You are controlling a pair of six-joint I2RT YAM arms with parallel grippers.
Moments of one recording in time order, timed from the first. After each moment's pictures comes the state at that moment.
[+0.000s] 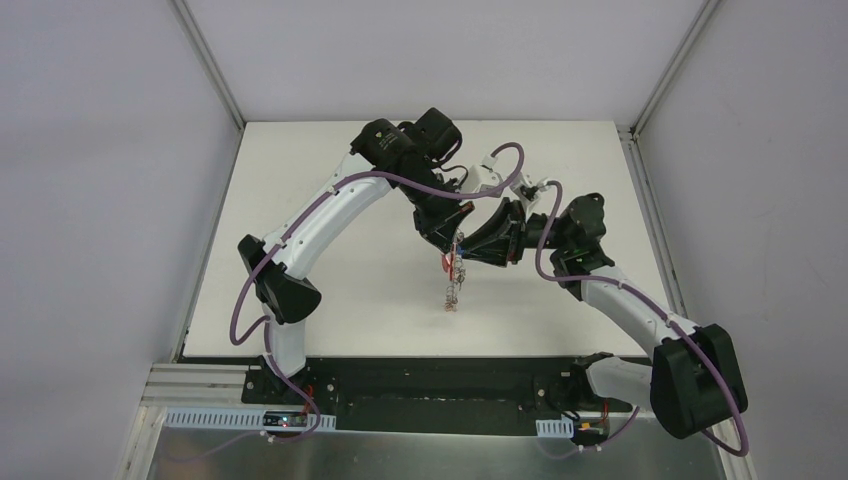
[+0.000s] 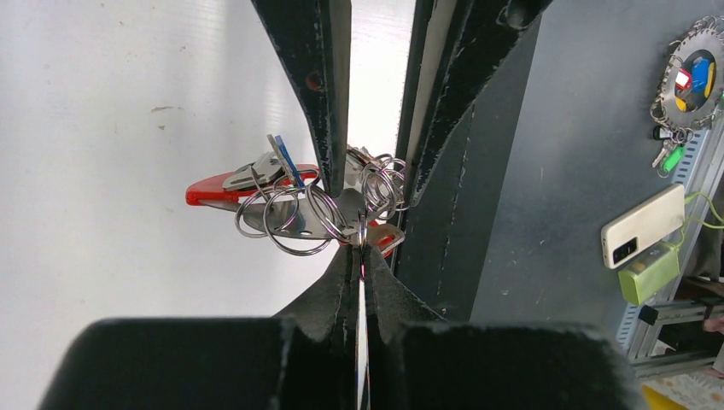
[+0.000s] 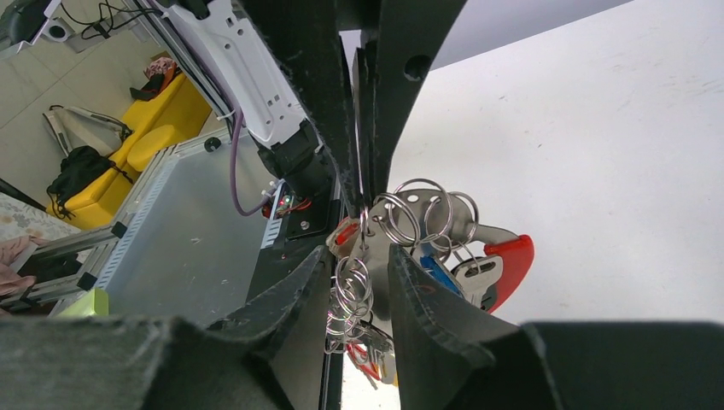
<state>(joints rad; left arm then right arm) -0.80 1.90 2.23 -1.49 0.57 0.41 0.39 1.18 0.64 0.73 -1.22 0.54</state>
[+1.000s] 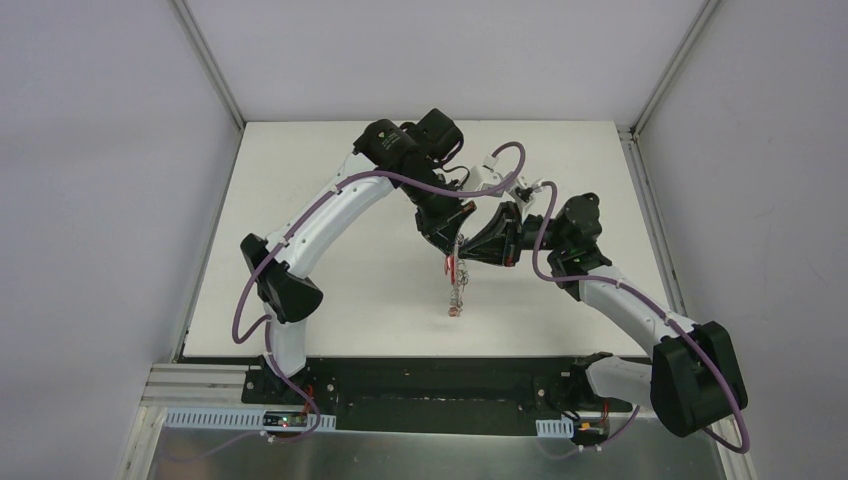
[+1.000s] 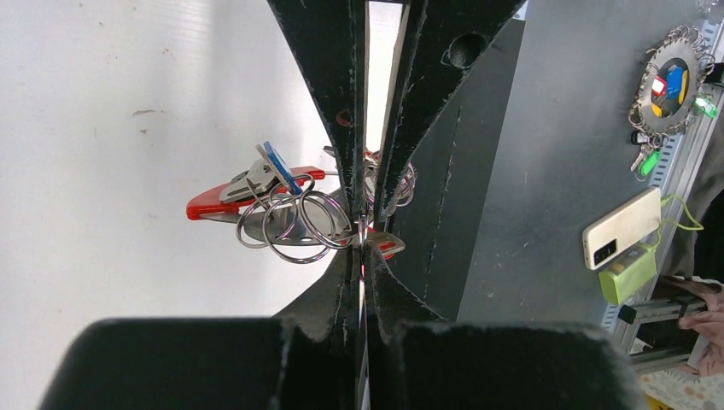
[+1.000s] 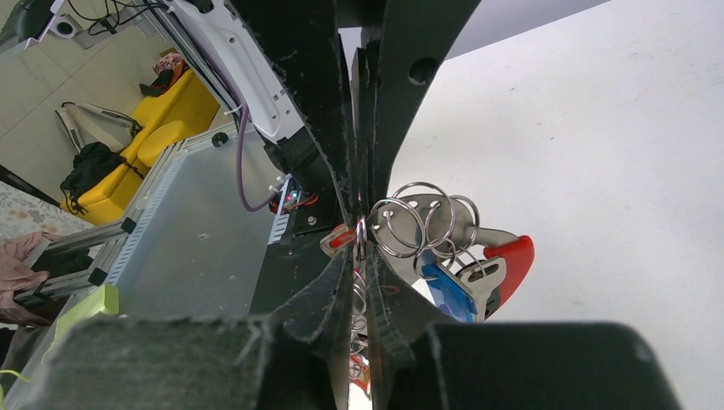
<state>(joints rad) -0.80 1.91 2.23 -1.49 0.60 0.38 0.41 1.19 0.64 0.70 -1.22 0.53</state>
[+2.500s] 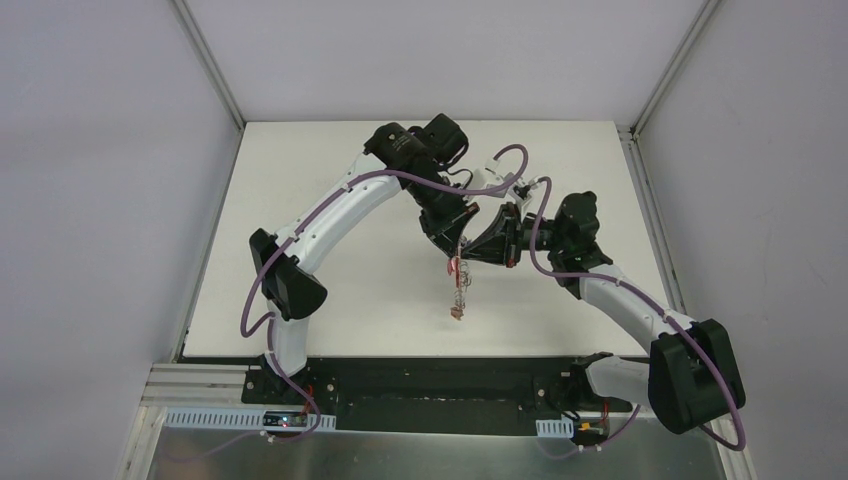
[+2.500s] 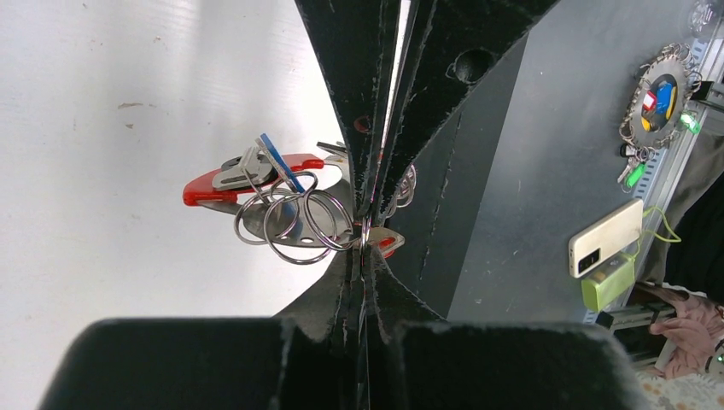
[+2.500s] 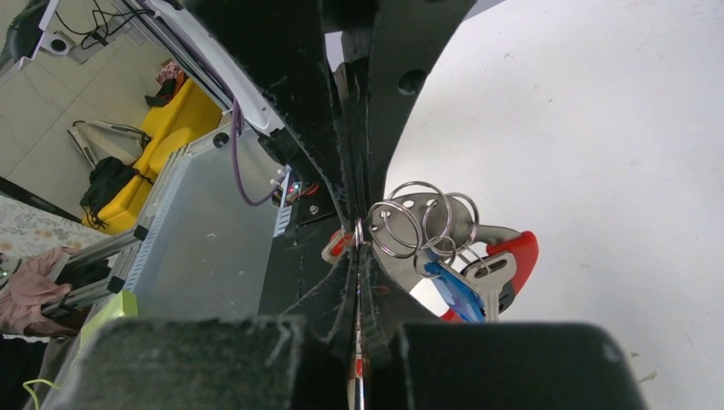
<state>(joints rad) -0.80 1.94 2.19 -1.45 0.61 0.33 0.39 1.21 0.64 0.61 -1.21 0.52</state>
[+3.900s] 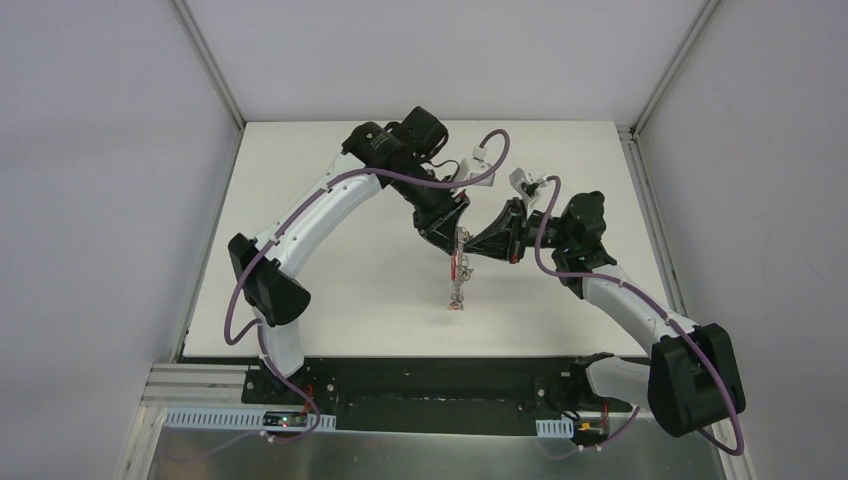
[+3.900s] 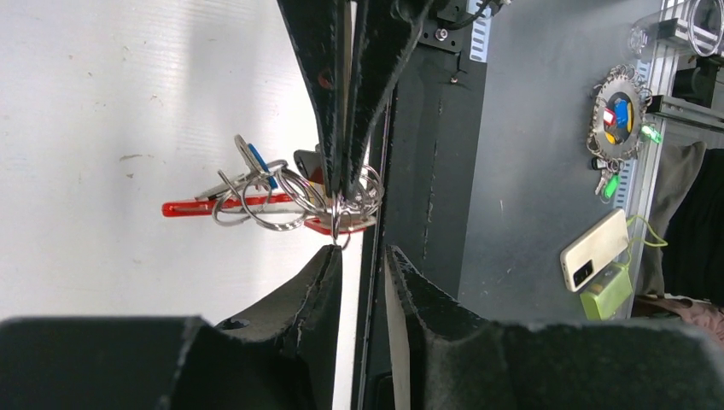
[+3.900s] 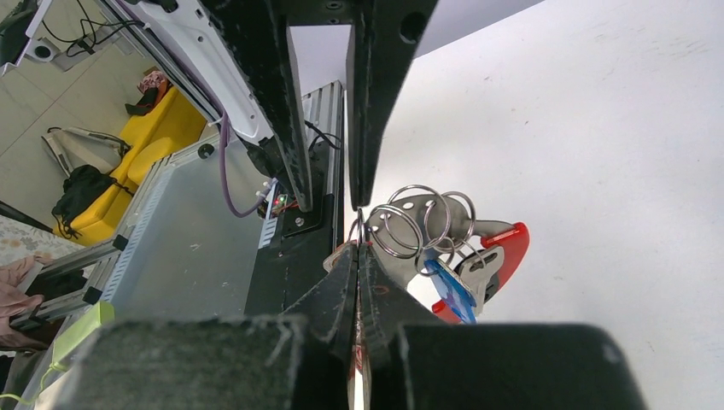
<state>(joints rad) -0.74 1.86 2.08 -1.33 0.76 0.37 0.35 1.19 0.64 0.65 -1.21 0.52</state>
